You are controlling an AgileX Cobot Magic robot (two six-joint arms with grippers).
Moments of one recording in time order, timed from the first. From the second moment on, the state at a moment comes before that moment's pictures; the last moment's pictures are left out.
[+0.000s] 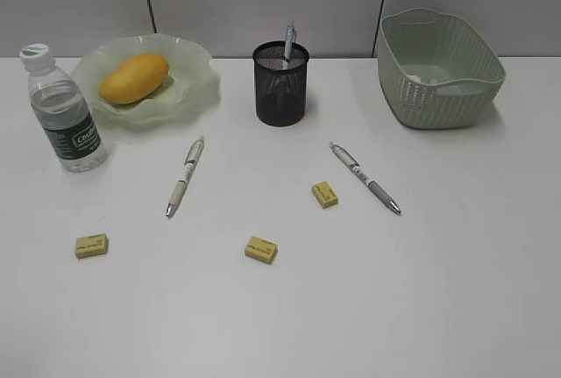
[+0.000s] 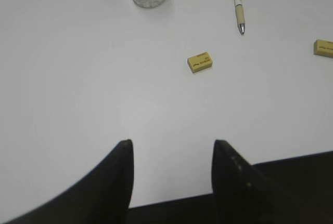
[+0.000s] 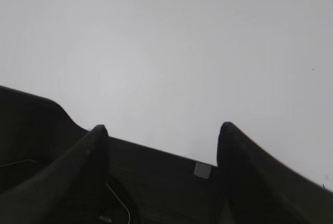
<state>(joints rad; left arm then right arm) -0.16 0.26 -0.53 -0.01 1.07 -0.01 0.49 0.29 -0.54 -0.16 1.14 0.17</state>
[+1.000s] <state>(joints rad) -0.16 0.38 -0.66 -0.02 0.81 -0.01 0.49 0.29 -0.51 -0.14 1.06 0.19</state>
